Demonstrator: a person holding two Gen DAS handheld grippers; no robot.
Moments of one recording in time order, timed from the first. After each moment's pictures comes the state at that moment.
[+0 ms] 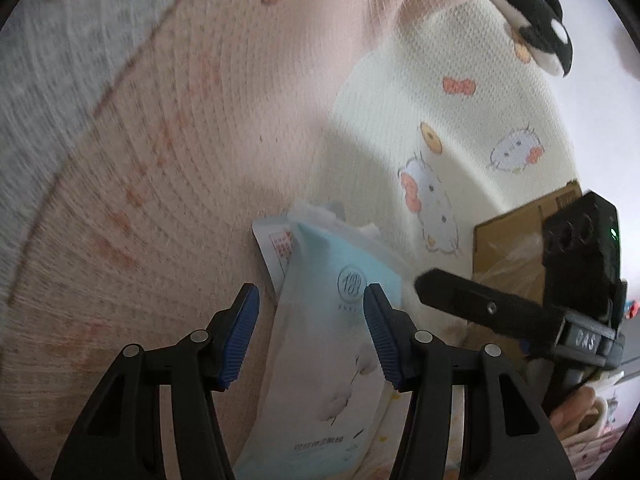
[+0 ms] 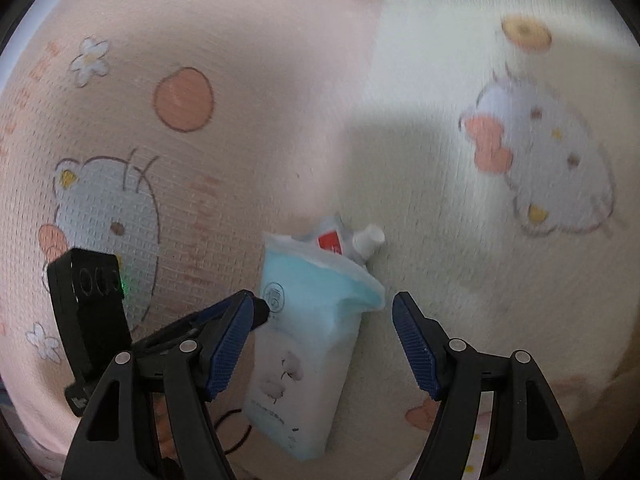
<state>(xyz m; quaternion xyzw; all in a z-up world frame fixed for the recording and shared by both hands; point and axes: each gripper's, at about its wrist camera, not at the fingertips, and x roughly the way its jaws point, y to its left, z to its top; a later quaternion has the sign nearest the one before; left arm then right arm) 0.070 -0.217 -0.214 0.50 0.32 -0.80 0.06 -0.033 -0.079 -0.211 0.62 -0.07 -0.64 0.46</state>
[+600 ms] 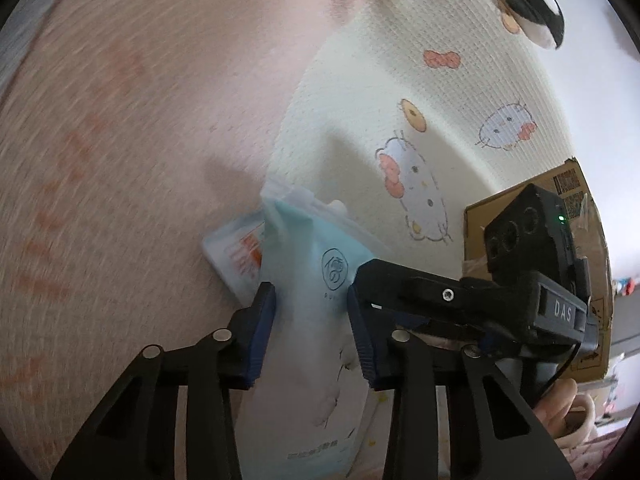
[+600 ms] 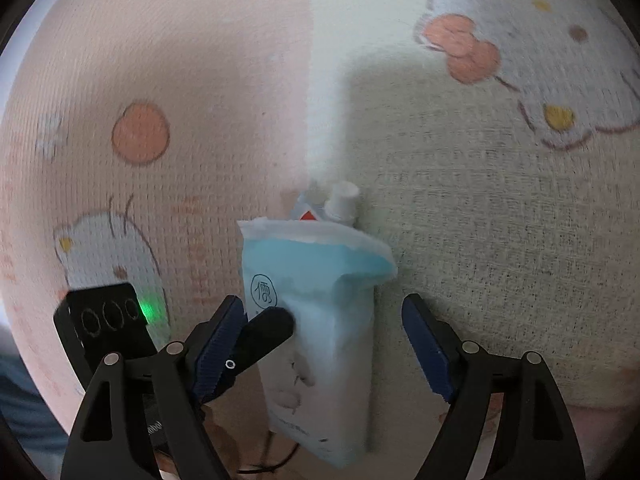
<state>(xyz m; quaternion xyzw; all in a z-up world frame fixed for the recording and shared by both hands) 0.038 -0.198 -0.218 0.51 0.30 -0.80 0.02 -0.052 -0.072 -0.263 0.69 -0.20 -0.56 0.42</state>
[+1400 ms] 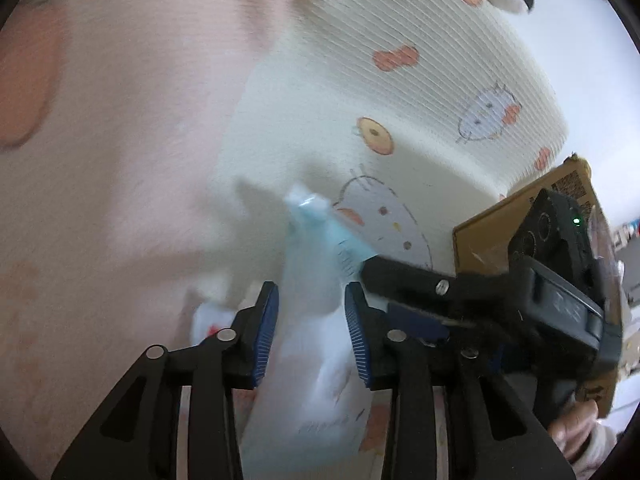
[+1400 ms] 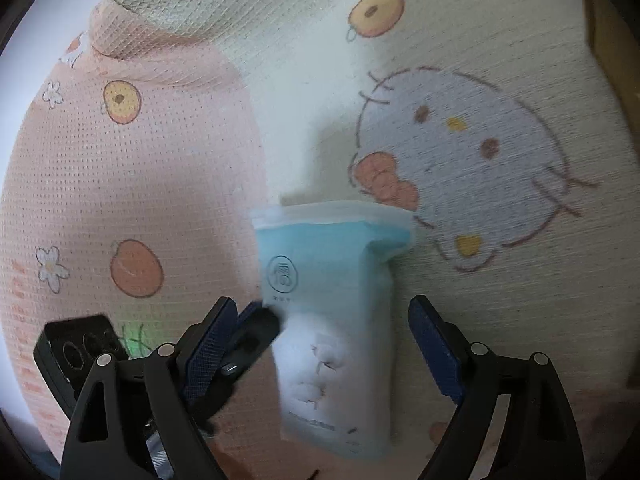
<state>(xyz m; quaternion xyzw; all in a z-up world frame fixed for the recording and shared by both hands) -0.030 -0.182 -0.195 0.51 0.22 -0.83 -0.01 -0.097 -0.043 -0.237 0.65 -0.27 -0.64 0.30</state>
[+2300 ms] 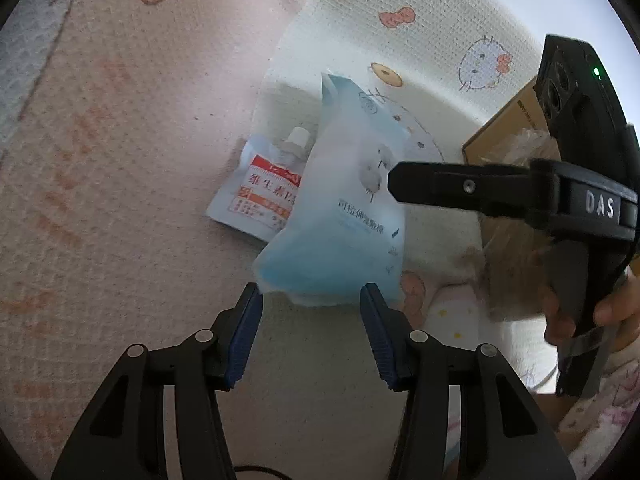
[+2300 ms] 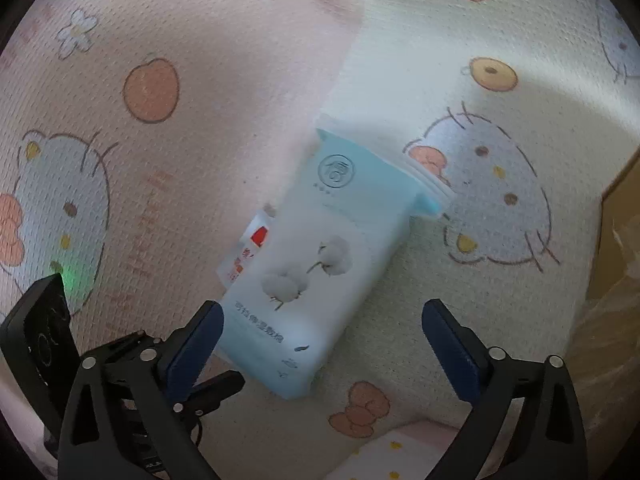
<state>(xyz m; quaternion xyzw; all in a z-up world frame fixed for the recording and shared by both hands) 0.080 -0.163 -0.225 0.52 0.19 -0.83 0.01 -0.036 -0.044 -0.203 0.58 0.04 -0.70 0.41</state>
